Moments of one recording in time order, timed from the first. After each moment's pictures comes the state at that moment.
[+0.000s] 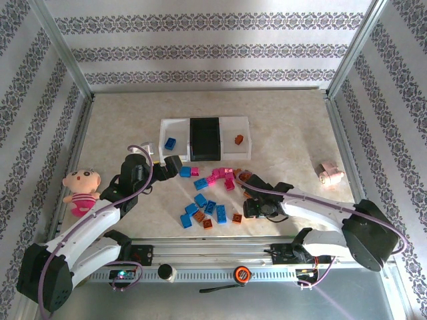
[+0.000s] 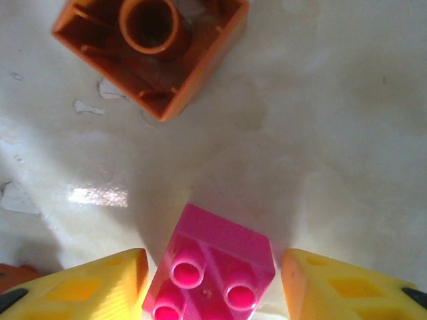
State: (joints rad) left arm -0.39 0.92 0.48 -0.02 0.10 -0.66; right arm 0.78 1.24 0.54 -0.67 0.04 0.73
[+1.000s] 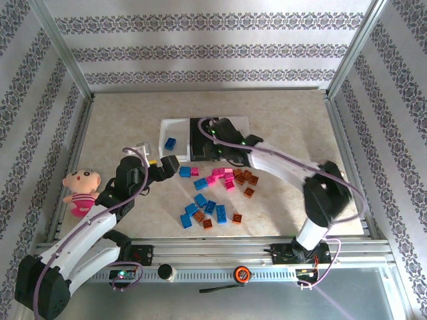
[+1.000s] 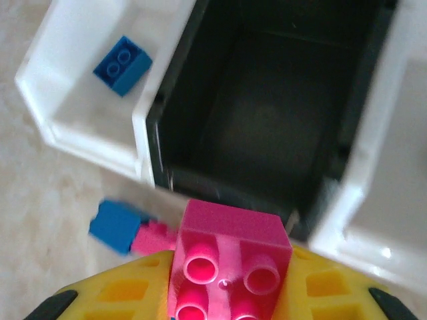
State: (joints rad) left arm -0.39 0.83 0.48 -0.06 0.07 -0.66; right arm 0.71 1.75 1.32 -0.44 0.02 0.40
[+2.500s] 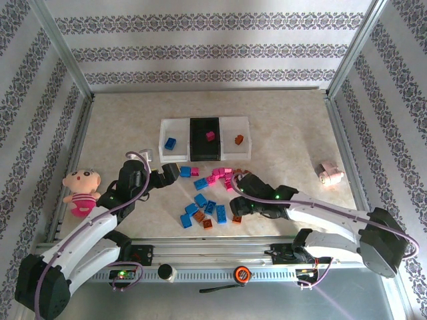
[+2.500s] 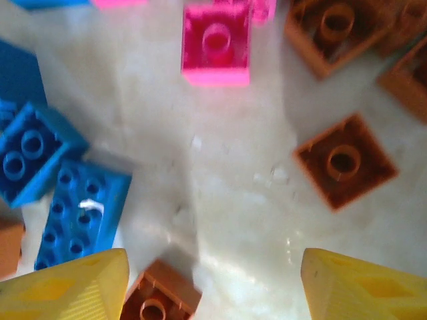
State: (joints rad) left arm -0.39 0.84 0.44 -0.12 0.11 -0.66; right arm 0.90 1.10 0.57 -0.57 0.05 0.55
